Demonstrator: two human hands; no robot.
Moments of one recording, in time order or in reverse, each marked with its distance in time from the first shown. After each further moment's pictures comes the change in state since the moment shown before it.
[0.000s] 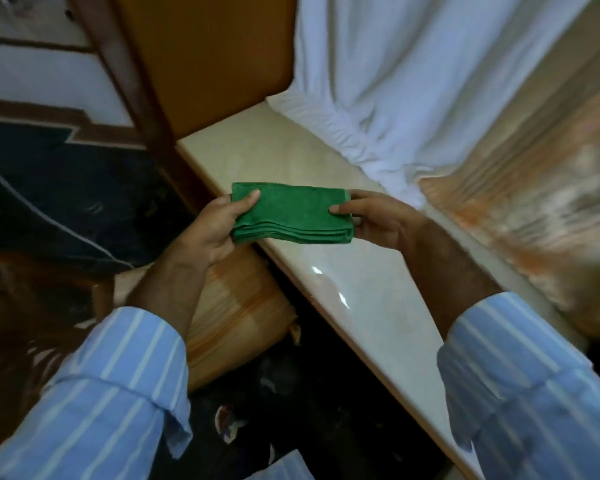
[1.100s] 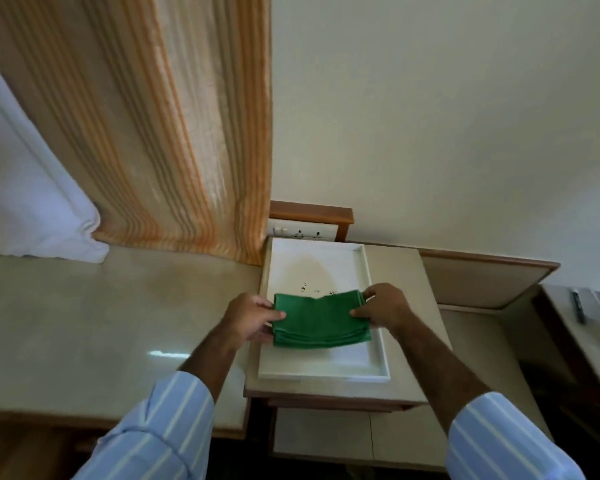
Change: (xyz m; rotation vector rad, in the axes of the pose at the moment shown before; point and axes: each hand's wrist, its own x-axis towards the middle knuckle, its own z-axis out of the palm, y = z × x) left_hand -0.204 -0.288 0.544 0.919 -0.587 -0.101; right_hand -0.546 0.288 -0.366 -0.326 1.119 0.318
